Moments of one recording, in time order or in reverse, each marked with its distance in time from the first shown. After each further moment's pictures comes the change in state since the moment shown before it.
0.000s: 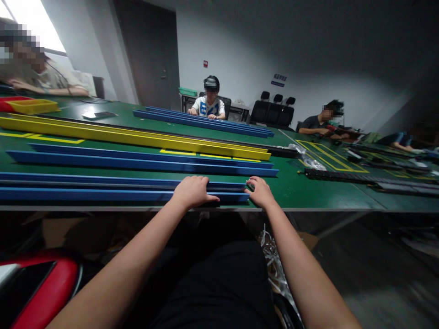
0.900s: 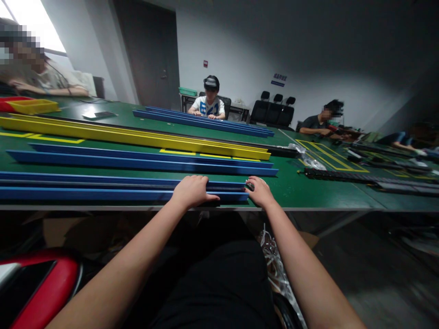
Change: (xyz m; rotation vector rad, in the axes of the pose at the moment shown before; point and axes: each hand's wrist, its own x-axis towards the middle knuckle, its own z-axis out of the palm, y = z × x) left_hand 0.000 0.000 0.003 0.028 0.039 0.006; right_hand 0.003 0.007 0.006 0.023 0.002 -0.036
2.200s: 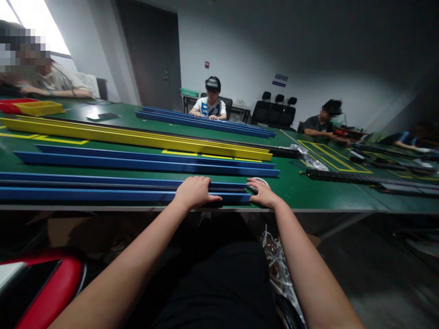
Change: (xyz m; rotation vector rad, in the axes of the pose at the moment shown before) left_hand -0.001 0.003 -0.006 -0.019 -0.014 0.001; right_hand 0.004 0.017 -0.011 0.117 -0.270 -0.122
